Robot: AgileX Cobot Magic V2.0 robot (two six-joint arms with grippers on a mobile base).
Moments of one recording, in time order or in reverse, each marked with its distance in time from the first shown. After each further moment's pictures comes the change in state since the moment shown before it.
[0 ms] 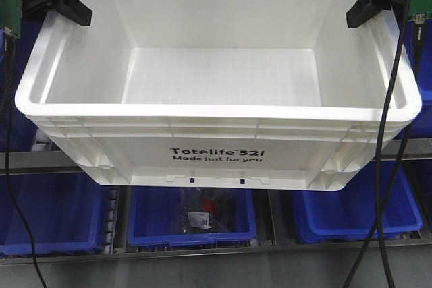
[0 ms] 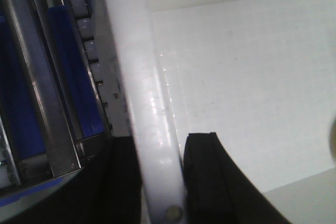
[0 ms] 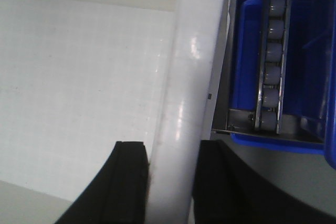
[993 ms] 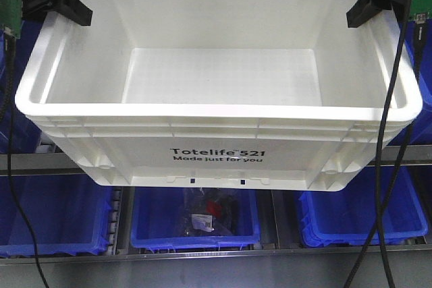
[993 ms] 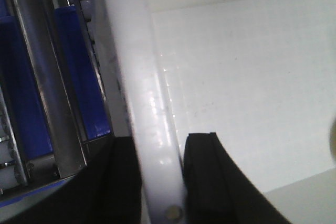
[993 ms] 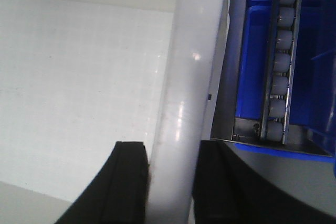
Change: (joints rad) left arm 0.000 0.000 0.000 0.000 0.000 0.000; right arm 0.000 0.000 0.000 0.000 0.000 0.000
